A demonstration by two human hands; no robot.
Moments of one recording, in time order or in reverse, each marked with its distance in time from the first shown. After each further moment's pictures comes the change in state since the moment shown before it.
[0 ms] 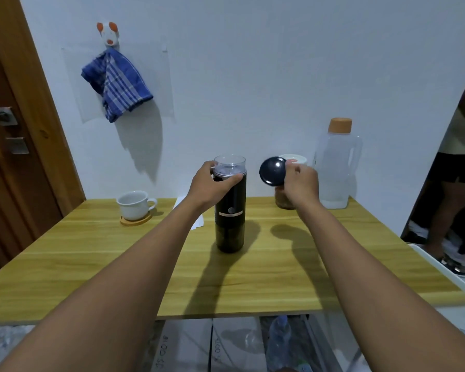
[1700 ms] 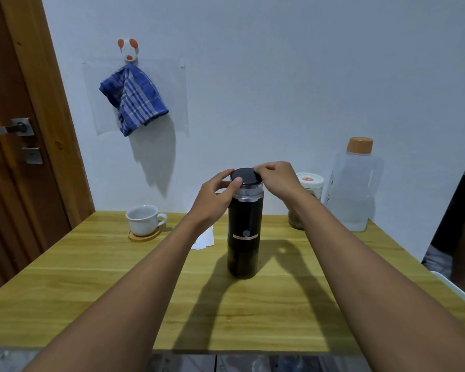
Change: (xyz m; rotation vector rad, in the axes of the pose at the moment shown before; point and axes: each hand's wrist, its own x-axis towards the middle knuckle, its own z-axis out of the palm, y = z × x) left_hand 0.016 -0.006 -0.021 -0.107 -0.061 0.052; right_hand 0.032 -0.045 0.064 -0.065 -0.404 -0.061
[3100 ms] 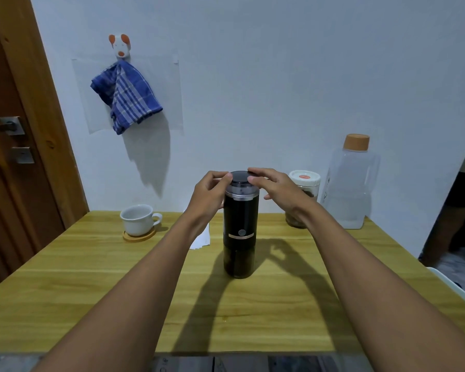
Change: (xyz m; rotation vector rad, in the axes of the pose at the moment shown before) left_hand 0.004 -0.002 0.005 -0.185 0.070 -0.077; right_hand -0.010 0.029 -0.015 0.037 -0.267 -0.107
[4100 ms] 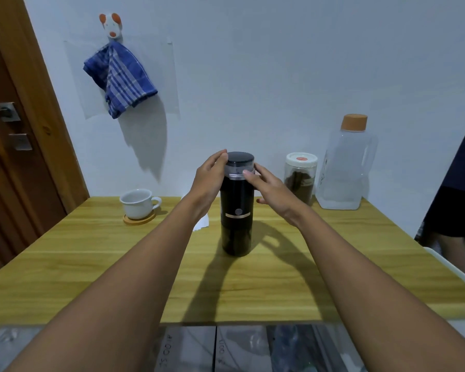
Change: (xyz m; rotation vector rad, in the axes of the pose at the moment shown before) left_hand -0.007 0.004 0.017 -0.042 0.049 -0.056; right_hand -0.032 0.024 0.024 0.147 -0.021 0.071
